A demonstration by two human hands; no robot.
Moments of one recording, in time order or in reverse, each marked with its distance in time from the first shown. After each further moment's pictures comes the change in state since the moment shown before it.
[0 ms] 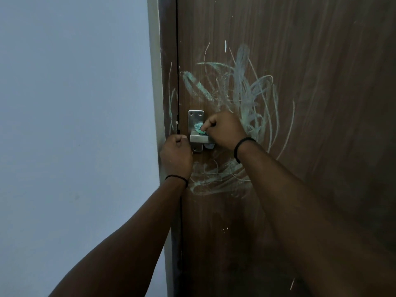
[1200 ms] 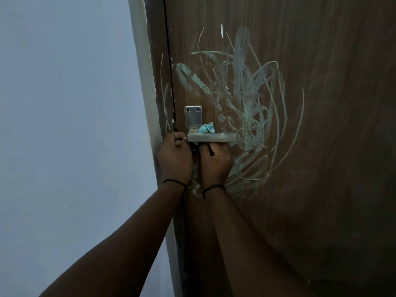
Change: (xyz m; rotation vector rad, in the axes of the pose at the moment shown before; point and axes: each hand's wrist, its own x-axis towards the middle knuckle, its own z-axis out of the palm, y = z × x) left_hand 0.016 -0.022 0.013 0.048 0.058 0.174; right_hand -0.037 0.030 0.124 0.503 0.766 0.118
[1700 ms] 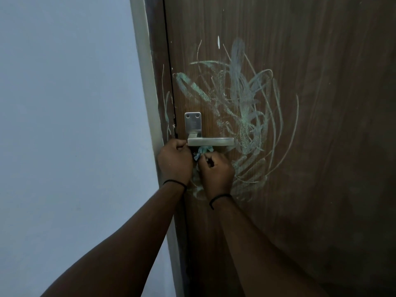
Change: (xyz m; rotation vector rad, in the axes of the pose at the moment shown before) left_hand -0.001 0.005 -0.005 0.081 -0.027 -0.023; right_hand -0.006 0.006 -0.023 -0.218 -0.131 -0.095
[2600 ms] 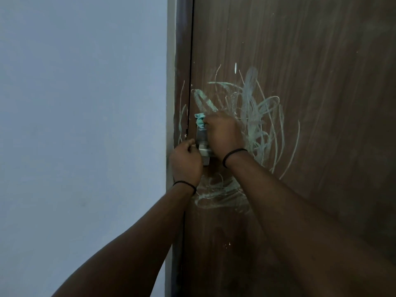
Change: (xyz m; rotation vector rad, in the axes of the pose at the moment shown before) left_hand -0.003 0.037 -0.018 -0.077 -0.020 -0.016; right_hand 0.109 -0.091 -0.021 -0.472 -0.316 -0.506
